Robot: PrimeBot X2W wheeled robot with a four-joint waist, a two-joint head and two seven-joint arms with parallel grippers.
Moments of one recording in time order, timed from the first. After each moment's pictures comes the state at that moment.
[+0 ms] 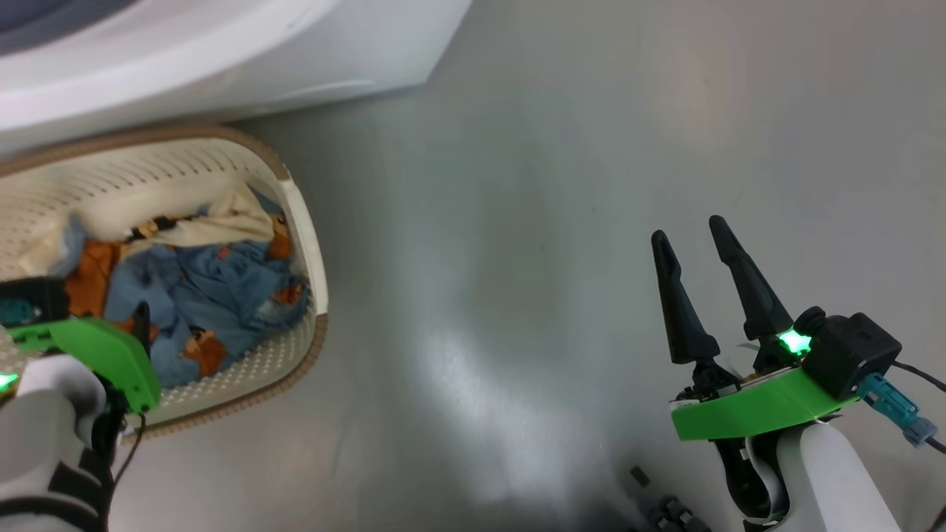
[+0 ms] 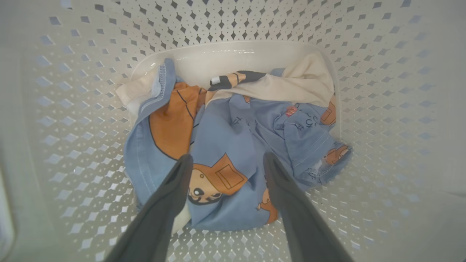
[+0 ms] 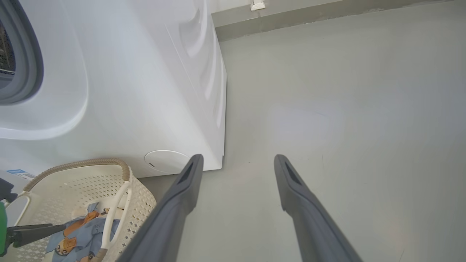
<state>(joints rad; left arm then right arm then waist) -0.79 0.24 -0.03 1.17 -0.22 -0.02 -0.07 -0.25 -0.05 0.12 0.02 0.30 0.13 -0.26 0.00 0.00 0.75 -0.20</state>
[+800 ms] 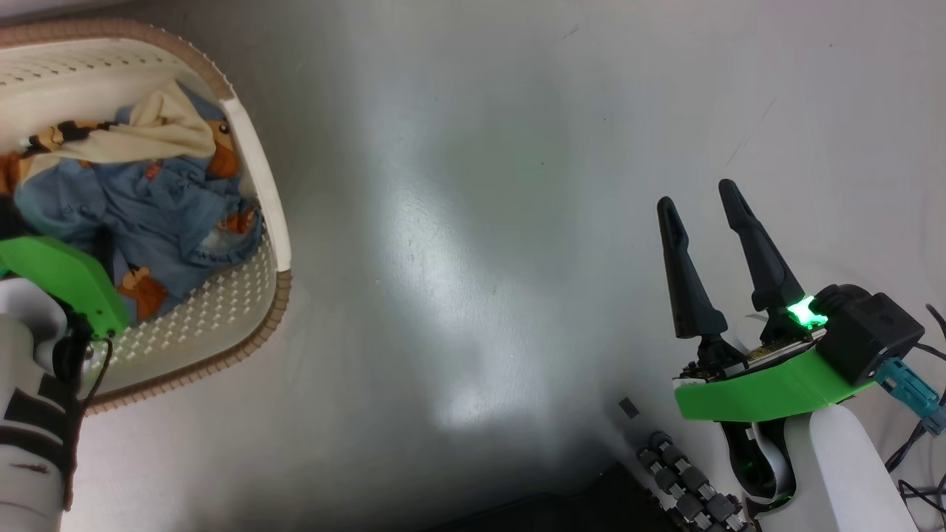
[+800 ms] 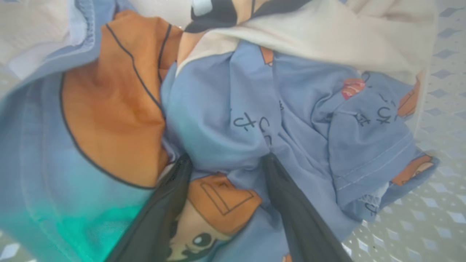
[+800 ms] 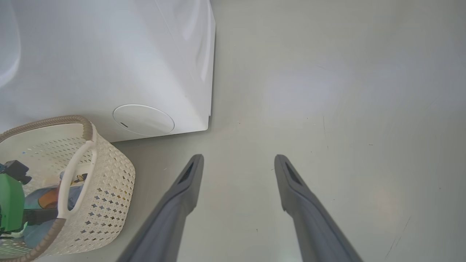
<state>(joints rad) -0.99 0.27 -0.05 1.27 -0.24 -0.01 -0.04 -0.29 -0.05 0.12 -0.03 0.29 0.13 -0.26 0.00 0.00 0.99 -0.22</state>
